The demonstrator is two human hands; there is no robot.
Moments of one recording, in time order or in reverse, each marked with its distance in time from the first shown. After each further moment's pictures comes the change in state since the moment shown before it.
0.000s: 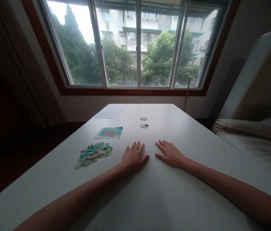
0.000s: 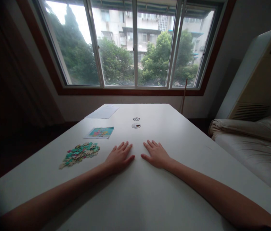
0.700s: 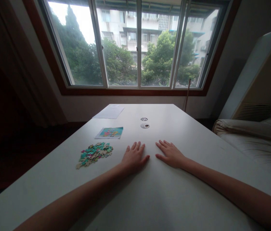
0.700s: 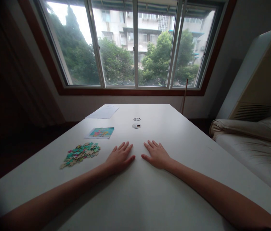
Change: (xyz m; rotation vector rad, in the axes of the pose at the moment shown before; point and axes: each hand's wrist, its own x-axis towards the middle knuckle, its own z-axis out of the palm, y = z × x) left_hand -0.001 0.000 -0.002 -0.013 -0.006 0.001; right_hand 0.001 0.001 0.002 -0.003 0.000 0.002
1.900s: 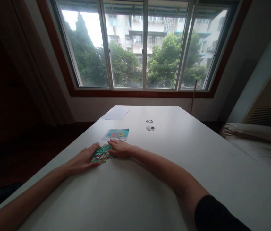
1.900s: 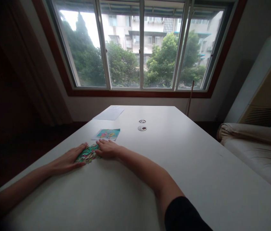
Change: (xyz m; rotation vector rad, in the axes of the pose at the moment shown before) left_hand -0.104 -0.237 -0.048 -0.013 -0.070 -0.119; right_hand 0.178 -0.199 0.029 0.198 -0.052 -0.645
